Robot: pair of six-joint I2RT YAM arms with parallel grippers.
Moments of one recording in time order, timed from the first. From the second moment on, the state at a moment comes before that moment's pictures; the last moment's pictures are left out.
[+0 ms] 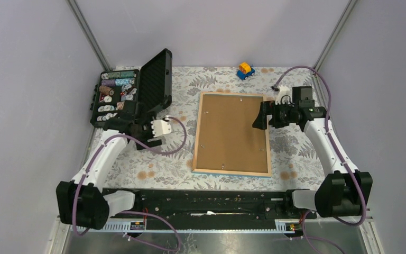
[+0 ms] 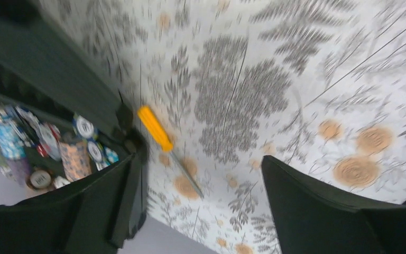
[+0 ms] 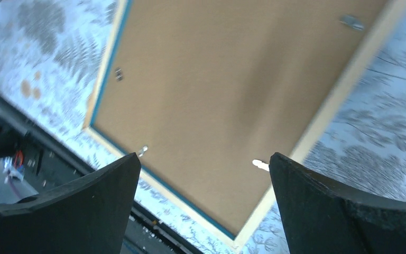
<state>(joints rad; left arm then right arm) -0.11 1.20 0.94 -0.83 0.18 1.23 0.07 1.28 1.07 -0.70 -0.60 -0.03</state>
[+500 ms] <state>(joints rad) -0.54 1.33 1.47 -0.76 0.18 0.63 -0.07 1.48 1.06 -0.64 -0.29 0.07</state>
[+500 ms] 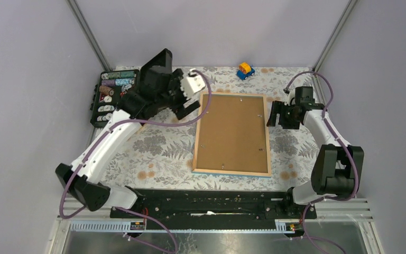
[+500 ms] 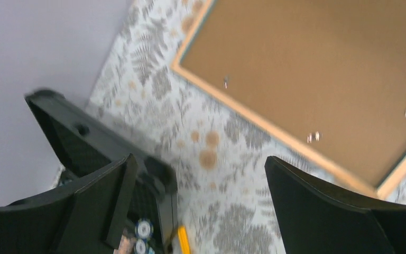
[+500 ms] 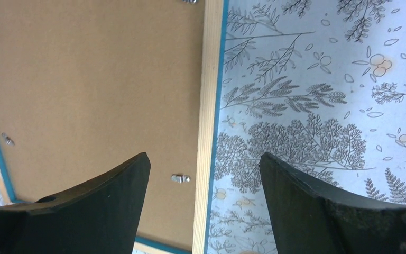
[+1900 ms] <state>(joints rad) -1.24 1.84 1.30 -0.21 0.09 0.35 0.08 1.82 1.17 -0.56 -0.06 0.15</state>
